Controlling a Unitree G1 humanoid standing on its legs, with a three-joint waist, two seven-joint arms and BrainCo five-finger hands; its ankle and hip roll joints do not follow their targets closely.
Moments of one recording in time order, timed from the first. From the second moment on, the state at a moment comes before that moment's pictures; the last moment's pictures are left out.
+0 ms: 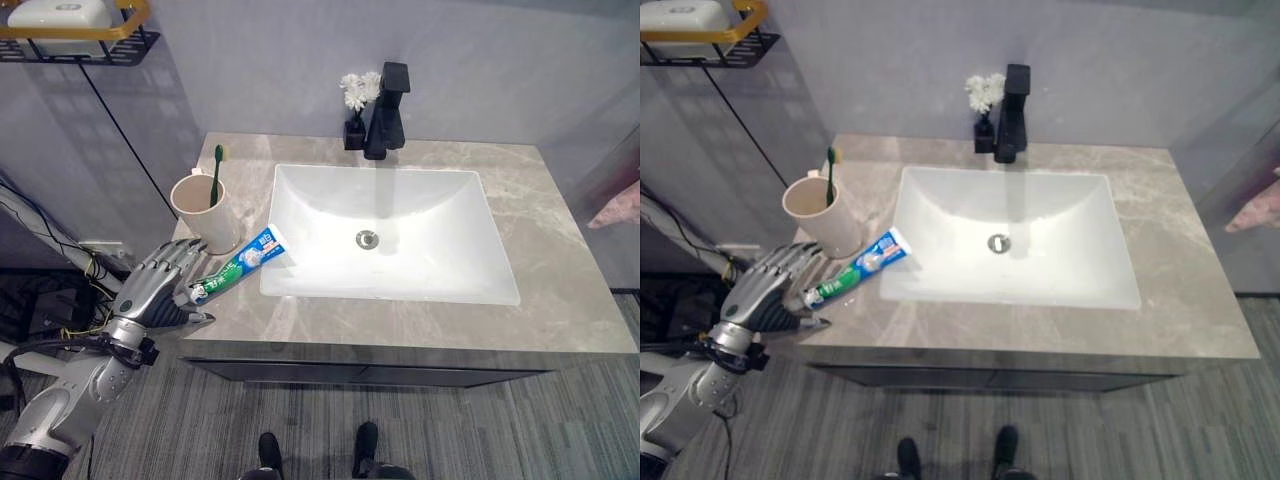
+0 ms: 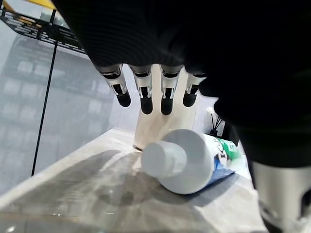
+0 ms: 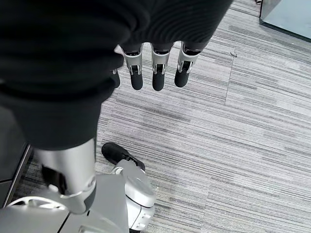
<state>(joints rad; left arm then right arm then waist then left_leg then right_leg) 0.08 0.89 -0.06 0.02 0.56 -0.28 0.33 0.10 -0.30 0.24 1.30 0.04 -0.09 -0.05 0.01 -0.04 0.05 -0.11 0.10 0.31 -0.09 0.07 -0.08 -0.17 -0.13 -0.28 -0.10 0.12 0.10</state>
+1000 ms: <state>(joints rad) 0.01 0.84 -0.07 0.08 0.48 -0.24 0.29 0.09 -0.30 0.24 1.27 0.04 -0.09 -0.06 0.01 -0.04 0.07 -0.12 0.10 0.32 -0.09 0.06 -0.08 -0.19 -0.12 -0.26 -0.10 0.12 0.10</state>
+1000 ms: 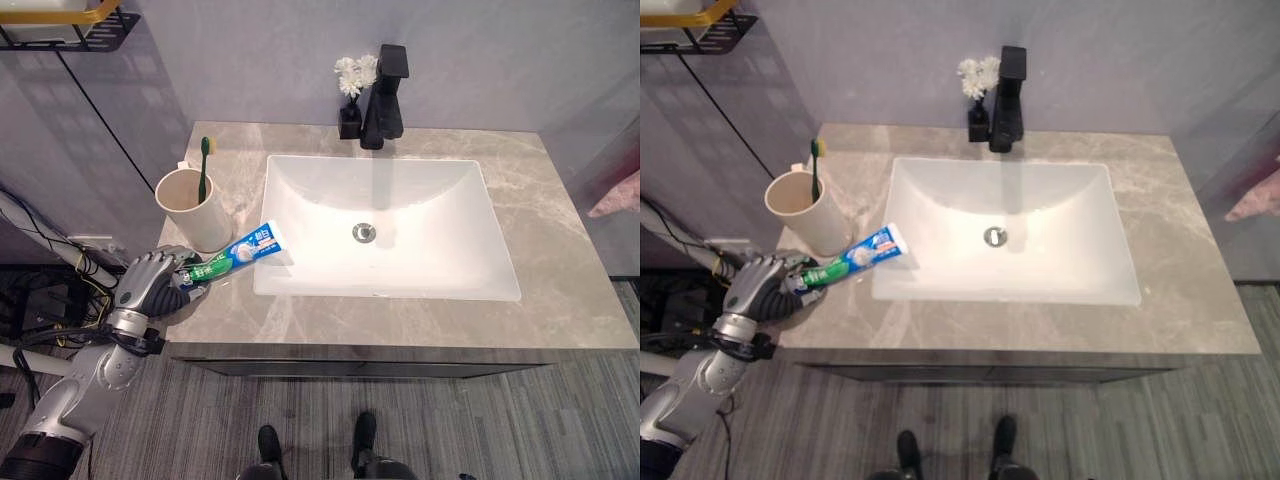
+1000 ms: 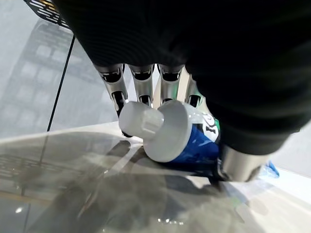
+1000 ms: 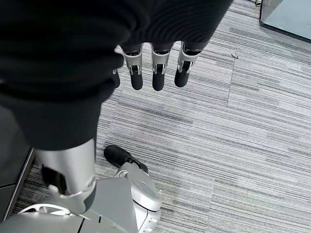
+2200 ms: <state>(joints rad) -0.42 0.85 -0.29 -0.29 0.53 -0.30 0.22 0.10 -0.71 -0.57 0.44 0.40 -0.18 -0.53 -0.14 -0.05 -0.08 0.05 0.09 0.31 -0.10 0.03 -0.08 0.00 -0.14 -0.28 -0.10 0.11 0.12</state>
